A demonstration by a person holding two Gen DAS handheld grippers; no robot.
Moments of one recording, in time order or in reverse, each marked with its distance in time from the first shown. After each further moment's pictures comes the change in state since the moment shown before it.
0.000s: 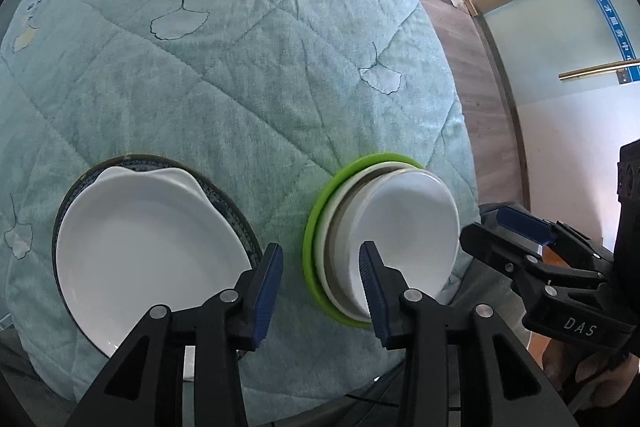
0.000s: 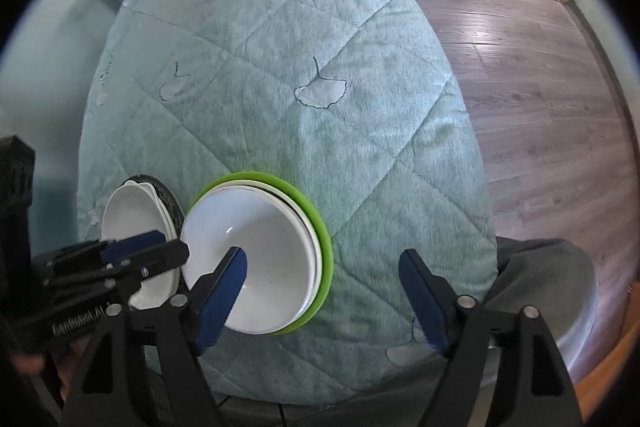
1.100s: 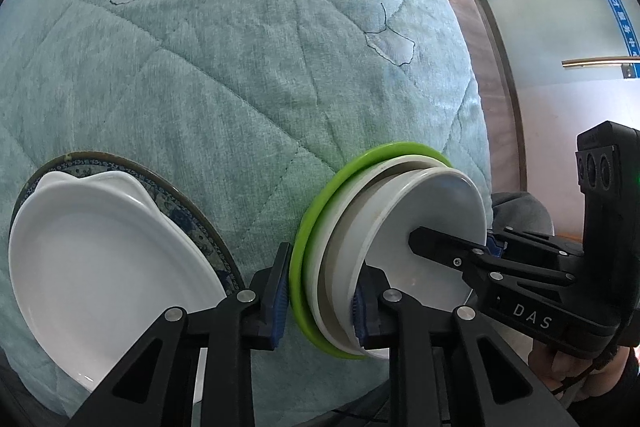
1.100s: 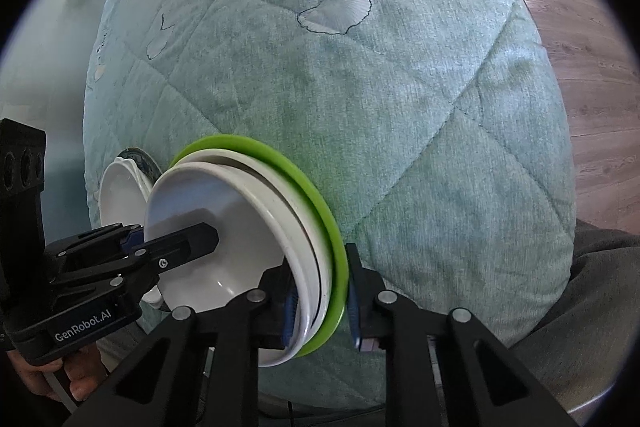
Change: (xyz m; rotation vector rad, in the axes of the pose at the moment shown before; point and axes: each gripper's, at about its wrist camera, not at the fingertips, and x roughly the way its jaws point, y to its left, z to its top) left arm 0.049 0.001 0.011 0.007 0.085 -0.024; right arm 0.072 -0.005 0.009 0.031 0.196 0.151
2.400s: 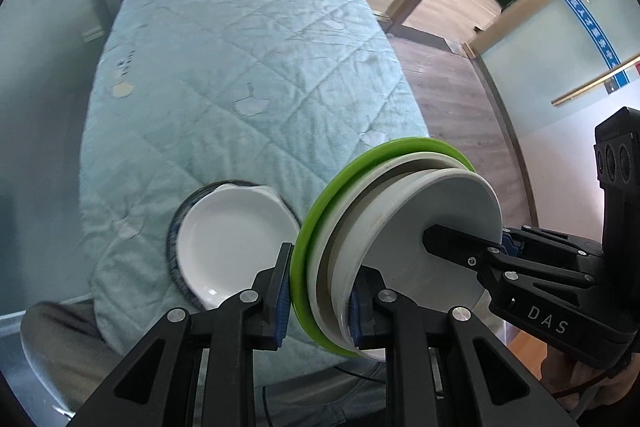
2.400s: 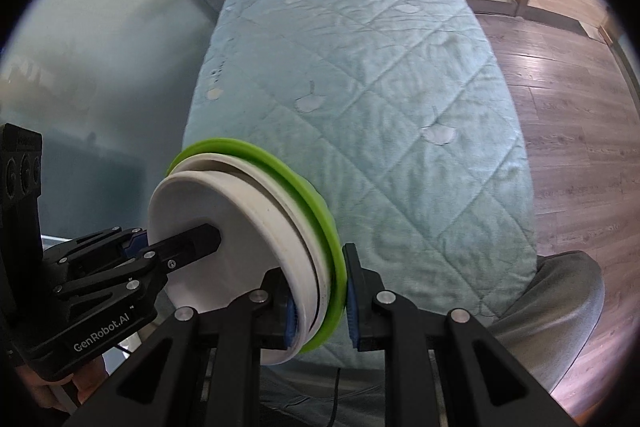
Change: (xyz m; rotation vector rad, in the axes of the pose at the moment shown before) left arm -0.210 -0.004 -0.092 0.016 -0.311 0.107; right arm -0.137 0.127 -0.057 -0.185 -0.241 -0.001
